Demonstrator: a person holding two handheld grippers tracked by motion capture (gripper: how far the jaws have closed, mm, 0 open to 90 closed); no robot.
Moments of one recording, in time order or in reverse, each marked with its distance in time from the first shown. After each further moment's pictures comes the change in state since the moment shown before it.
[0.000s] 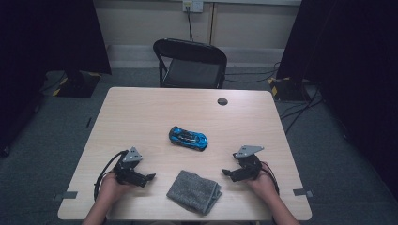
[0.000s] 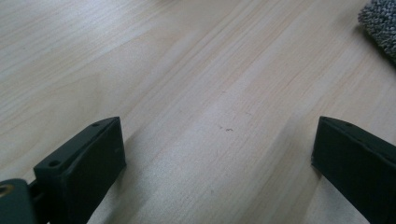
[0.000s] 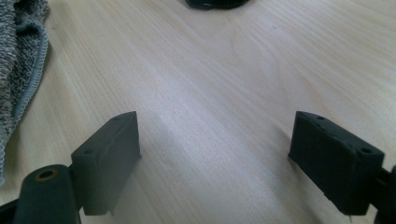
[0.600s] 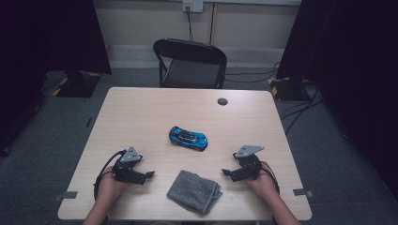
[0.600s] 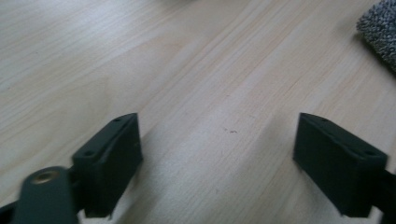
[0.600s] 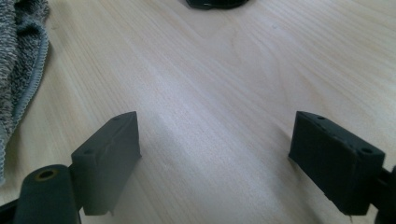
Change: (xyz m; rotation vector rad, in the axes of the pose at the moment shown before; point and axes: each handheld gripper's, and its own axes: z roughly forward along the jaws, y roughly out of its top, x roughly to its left) left arm 0.004 -0.002 -0.005 -0.031 0.005 0.001; right arm 0.000 0.000 0.000 0.001 0.002 0.000
